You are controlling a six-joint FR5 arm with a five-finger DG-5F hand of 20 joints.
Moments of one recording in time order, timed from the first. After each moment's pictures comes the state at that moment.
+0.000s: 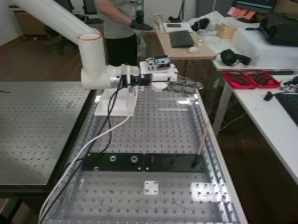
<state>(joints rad) 1.82 -2.13 -1.73 -2.44 -1.41 -0.61</state>
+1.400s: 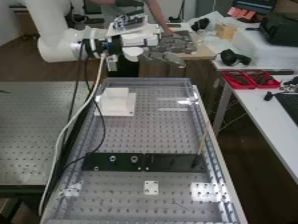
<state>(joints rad) 1.74 -1.76 -1.87 -2.55 -1.31 -0.62</state>
